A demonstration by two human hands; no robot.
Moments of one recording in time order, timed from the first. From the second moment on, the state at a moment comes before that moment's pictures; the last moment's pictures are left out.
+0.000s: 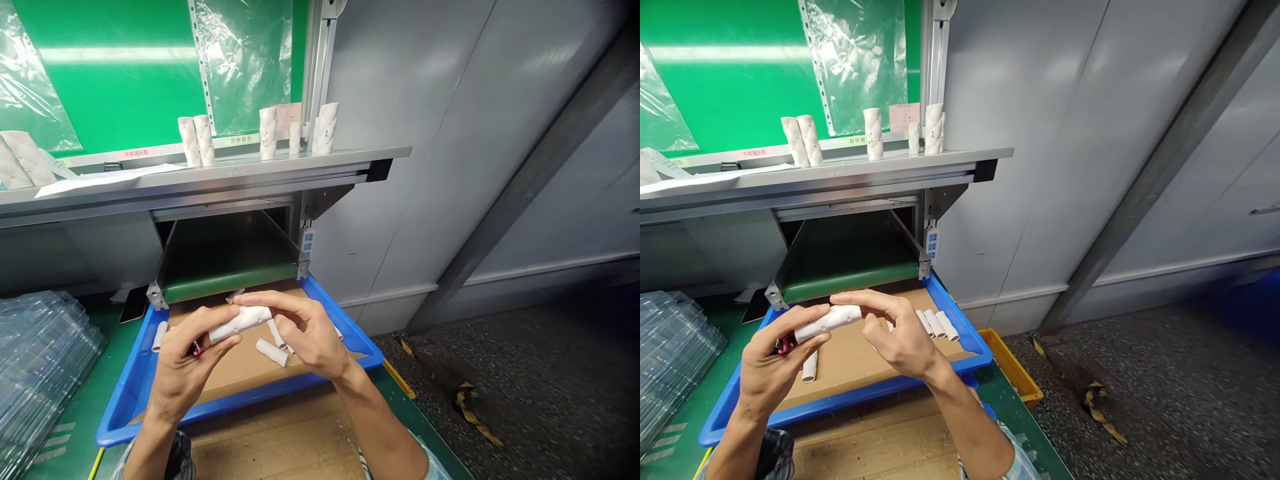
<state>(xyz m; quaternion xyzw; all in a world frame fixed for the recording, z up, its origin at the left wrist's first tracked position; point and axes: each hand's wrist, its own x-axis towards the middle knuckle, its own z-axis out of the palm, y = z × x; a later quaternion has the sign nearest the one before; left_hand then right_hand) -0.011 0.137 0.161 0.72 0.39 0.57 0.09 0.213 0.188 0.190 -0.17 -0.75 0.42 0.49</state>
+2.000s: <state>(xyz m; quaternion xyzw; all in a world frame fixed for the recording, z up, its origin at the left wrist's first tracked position) 0.004 0.118 0.172 0.73 0.56 0.28 -0.25 0.202 0.188 0.182 -0.17 -0.83 0.13 0.52</state>
